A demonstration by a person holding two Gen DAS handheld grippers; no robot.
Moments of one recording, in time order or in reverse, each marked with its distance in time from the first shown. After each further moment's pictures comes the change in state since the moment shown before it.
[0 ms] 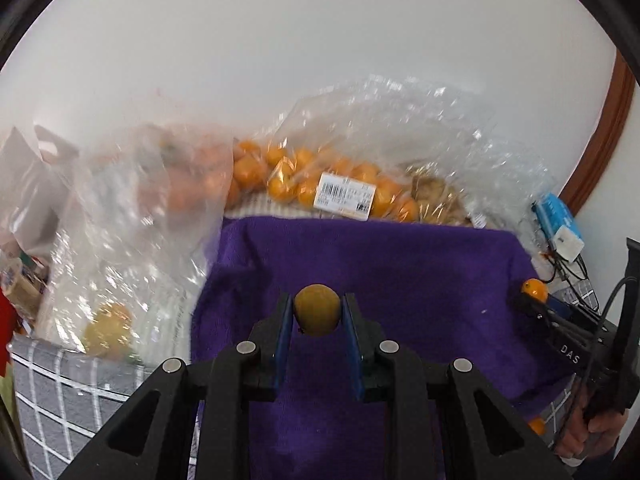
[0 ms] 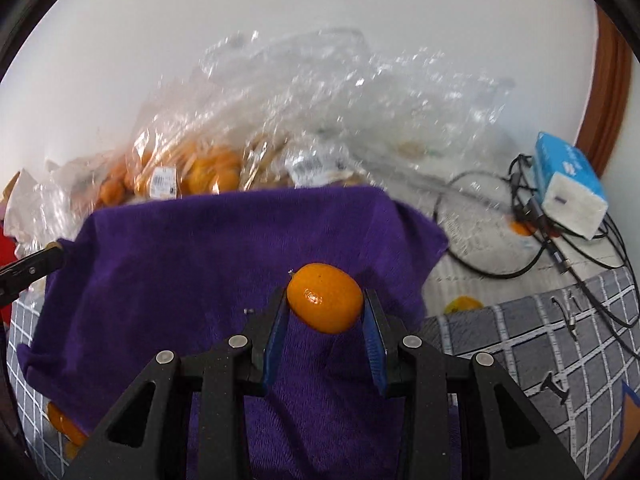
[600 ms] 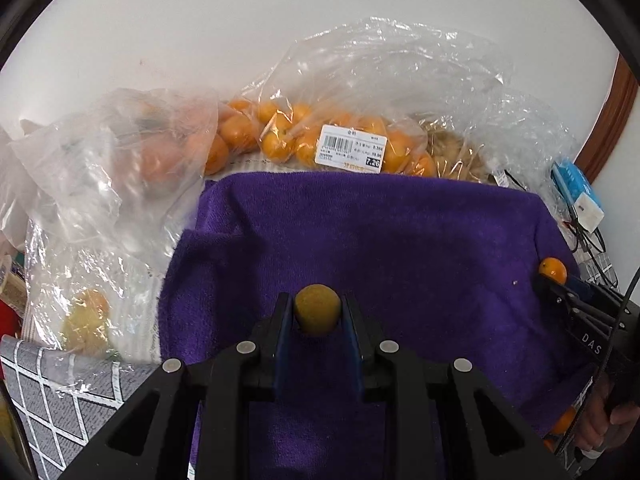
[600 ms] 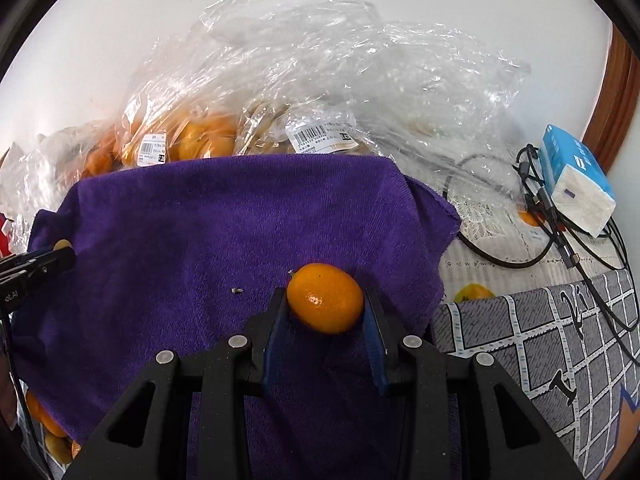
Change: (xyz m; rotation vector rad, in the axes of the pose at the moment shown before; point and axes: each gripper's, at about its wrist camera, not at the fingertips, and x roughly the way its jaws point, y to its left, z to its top) left arm 0.033 -0.003 -0.012 0.045 0.096 0.030; right arm 0.018 0.007 -0.007 -0.035 0.057 -0.033
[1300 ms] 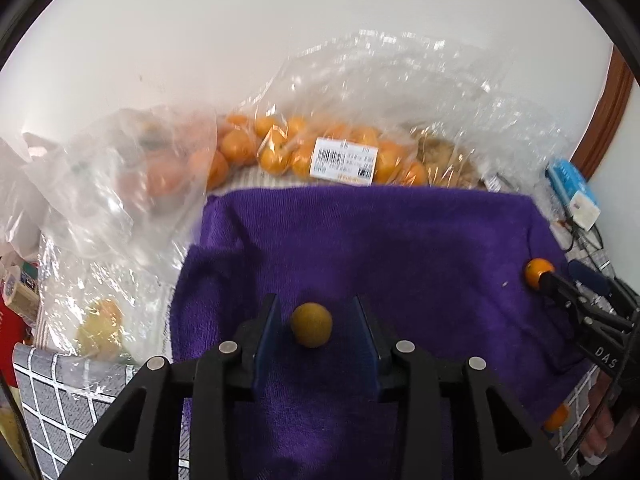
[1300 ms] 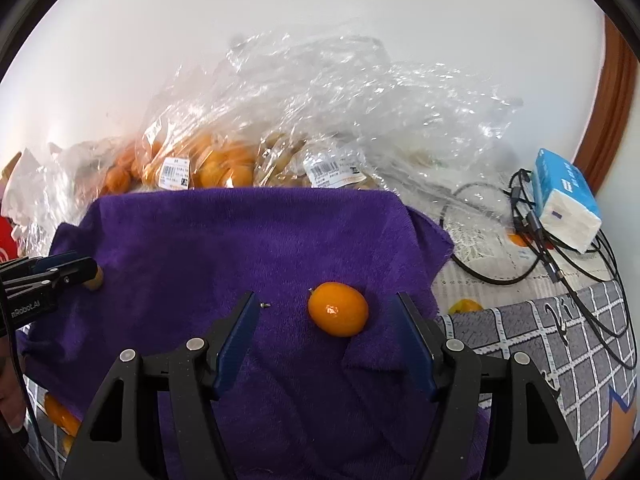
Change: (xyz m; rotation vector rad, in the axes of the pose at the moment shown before) left arm -0.015 -0.007 0.006 0.021 -0.026 0.015; right arm -0.033 0.010 0.006 -0.003 -0.070 -0.005
